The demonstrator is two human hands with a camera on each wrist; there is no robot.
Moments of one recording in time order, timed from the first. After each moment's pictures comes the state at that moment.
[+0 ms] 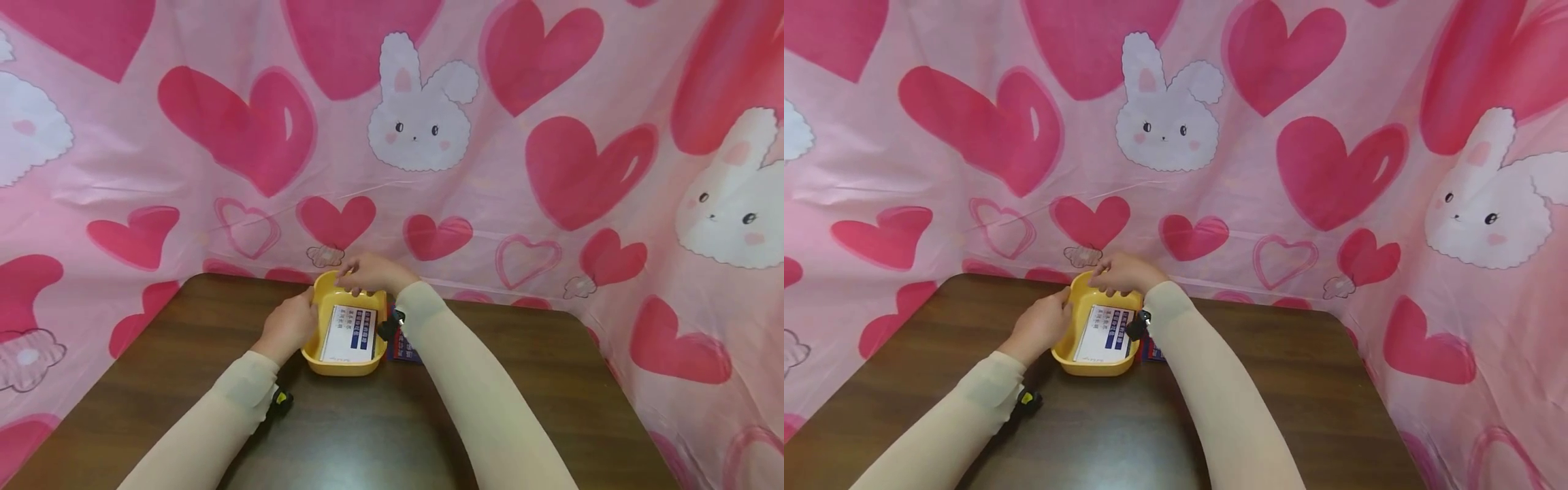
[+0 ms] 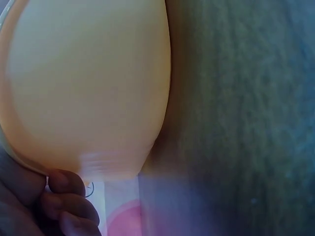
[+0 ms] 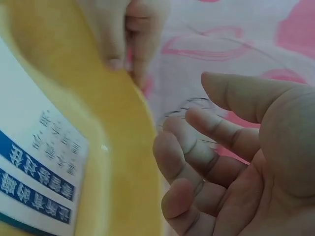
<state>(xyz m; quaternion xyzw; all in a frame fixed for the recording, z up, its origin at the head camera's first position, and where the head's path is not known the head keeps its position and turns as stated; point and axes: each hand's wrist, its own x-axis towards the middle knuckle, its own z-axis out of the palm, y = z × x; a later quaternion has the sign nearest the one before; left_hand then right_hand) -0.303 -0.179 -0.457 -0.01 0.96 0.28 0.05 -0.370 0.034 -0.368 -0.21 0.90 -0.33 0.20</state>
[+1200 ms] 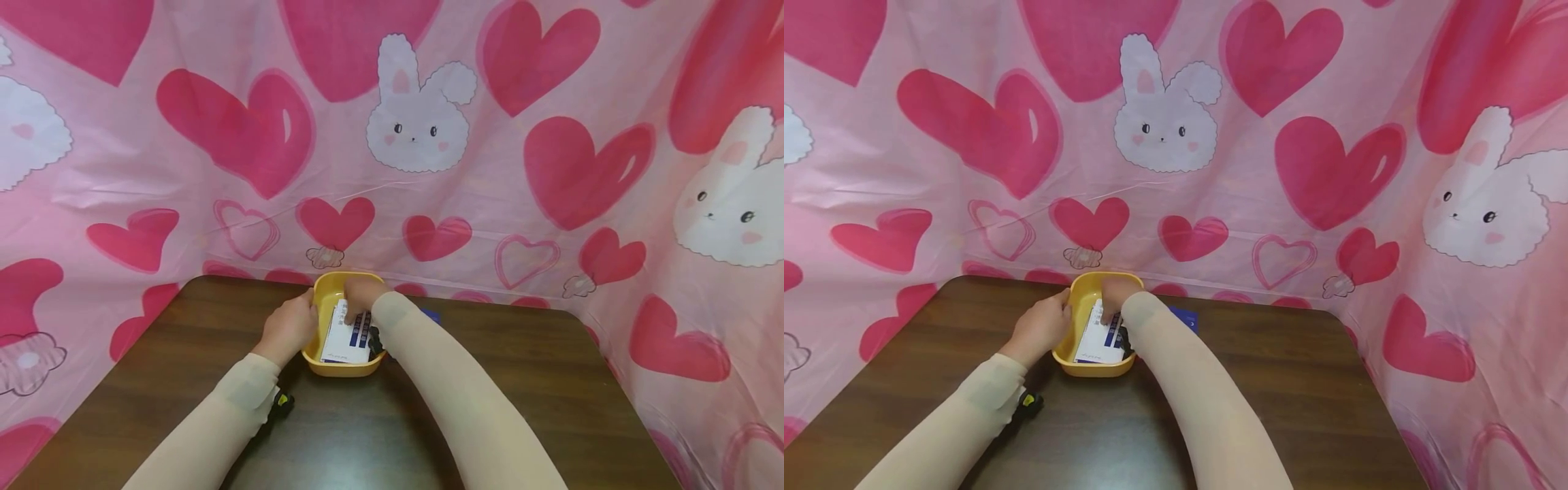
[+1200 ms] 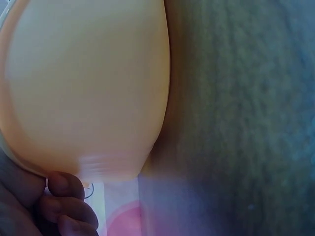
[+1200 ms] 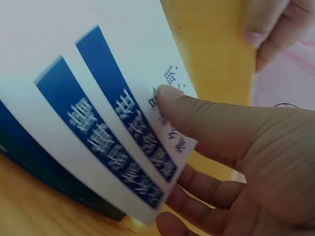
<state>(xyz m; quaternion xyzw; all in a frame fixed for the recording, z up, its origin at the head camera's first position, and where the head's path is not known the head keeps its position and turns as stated) -0.300 -0.179 -0.457 0.00 0.97 0.25 0.02 -0.376 0.000 -0.419 -0.20 0.96 -0.09 0.16</state>
